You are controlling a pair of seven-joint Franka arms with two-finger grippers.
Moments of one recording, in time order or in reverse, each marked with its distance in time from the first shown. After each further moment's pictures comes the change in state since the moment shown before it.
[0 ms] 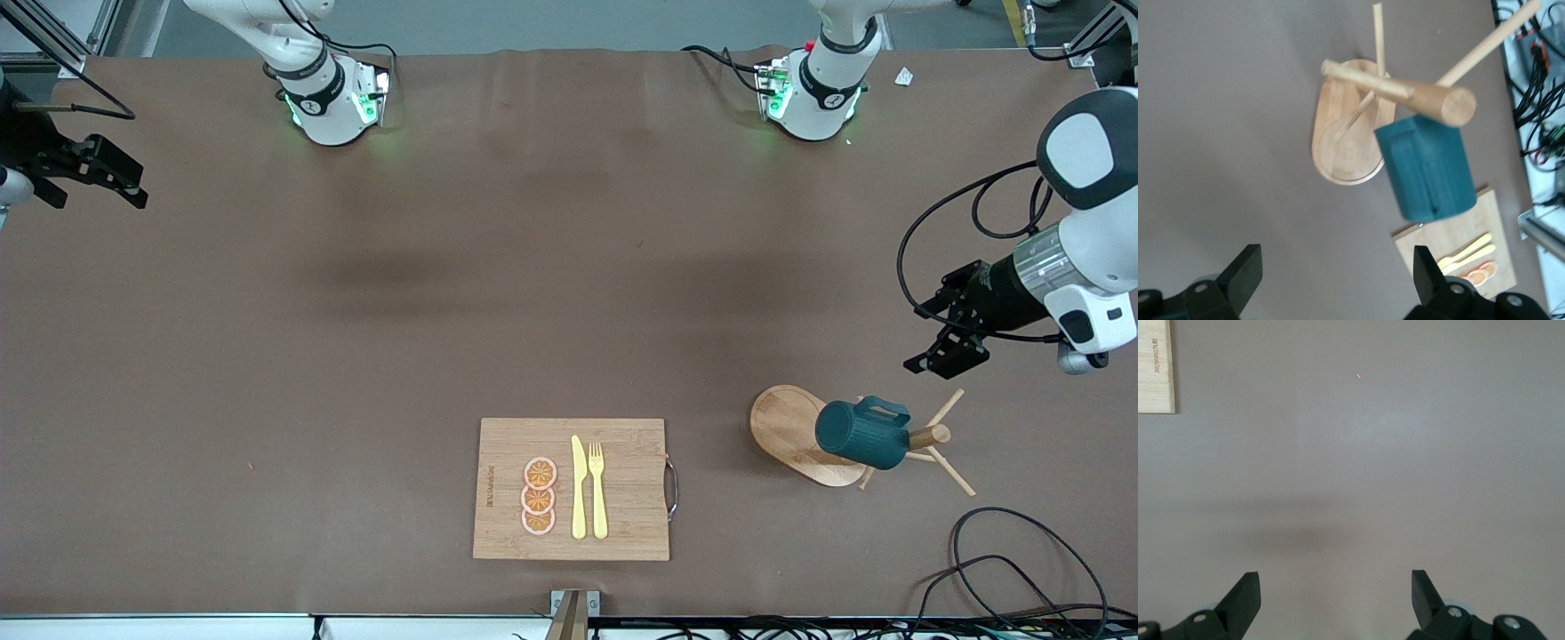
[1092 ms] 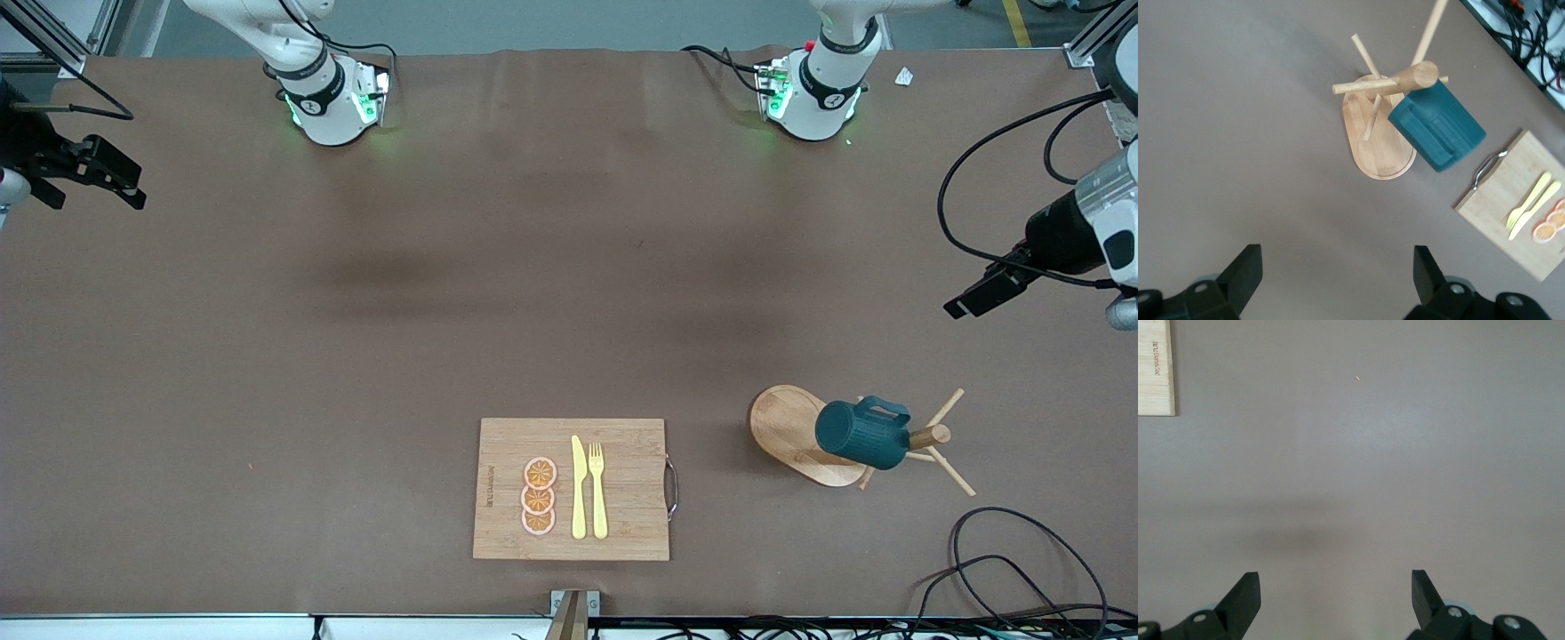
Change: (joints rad) left arm 0.006 -0.112 0.002 0.081 0.165 -0.241 0.325; right arm 0.000 0.000 -0.002 0.000 0.000 0.006 0.000
